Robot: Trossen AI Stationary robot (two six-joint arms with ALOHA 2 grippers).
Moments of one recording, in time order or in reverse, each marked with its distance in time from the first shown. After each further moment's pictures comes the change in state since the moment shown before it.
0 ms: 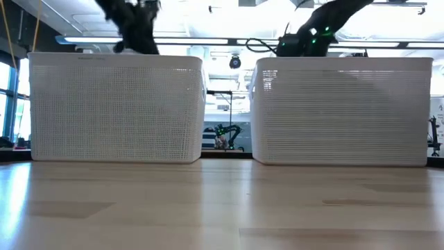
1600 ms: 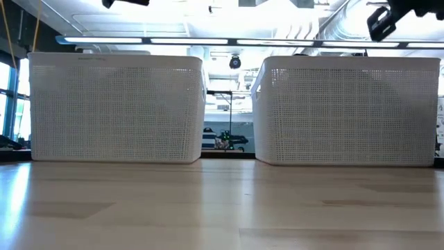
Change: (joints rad) left arm -0.436 -0.268 0.035 0.044 -0.272 0.097; right arm 1.010 -1.313 -0.894 0.883 0.030 0.280
